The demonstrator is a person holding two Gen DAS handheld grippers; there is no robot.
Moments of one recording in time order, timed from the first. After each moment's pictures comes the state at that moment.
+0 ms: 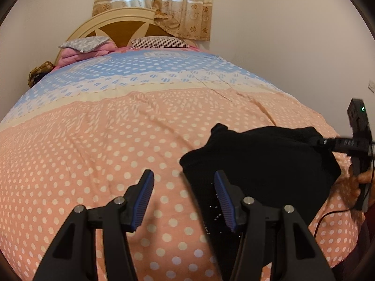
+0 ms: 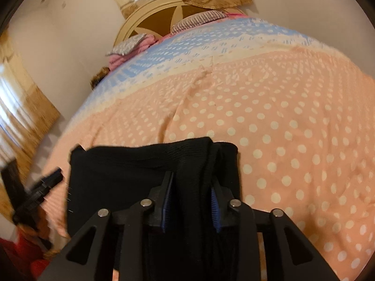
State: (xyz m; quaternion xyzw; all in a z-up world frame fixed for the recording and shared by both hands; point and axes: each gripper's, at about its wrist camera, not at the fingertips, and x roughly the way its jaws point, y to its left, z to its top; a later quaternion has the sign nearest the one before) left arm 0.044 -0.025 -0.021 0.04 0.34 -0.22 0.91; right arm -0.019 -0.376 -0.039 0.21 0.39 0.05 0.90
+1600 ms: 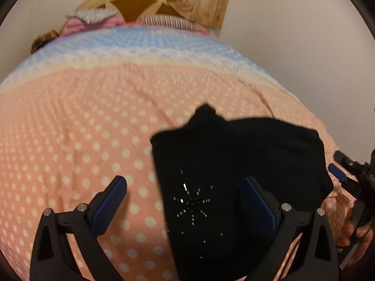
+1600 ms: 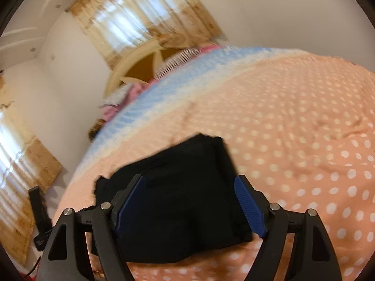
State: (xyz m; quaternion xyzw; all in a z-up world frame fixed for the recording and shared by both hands) left arm 0.048 -0.057 -0.050 -0.03 0.42 -0.21 0.88; right arm -0.097 -0.363 -0.032 0.29 0.28 -0.03 0.92
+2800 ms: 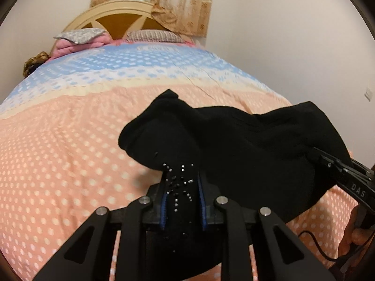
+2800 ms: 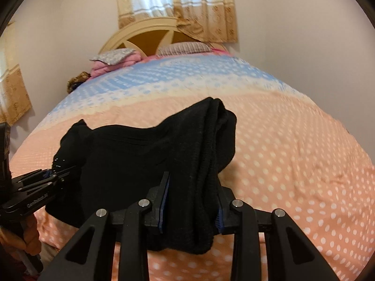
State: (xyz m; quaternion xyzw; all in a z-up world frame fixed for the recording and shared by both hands) left arm 0.052 -0.056 -0.011 0.00 0.36 -0.23 0.90; right arm -0.073 -0.257 0.019 0.07 0.32 -0.07 0.94
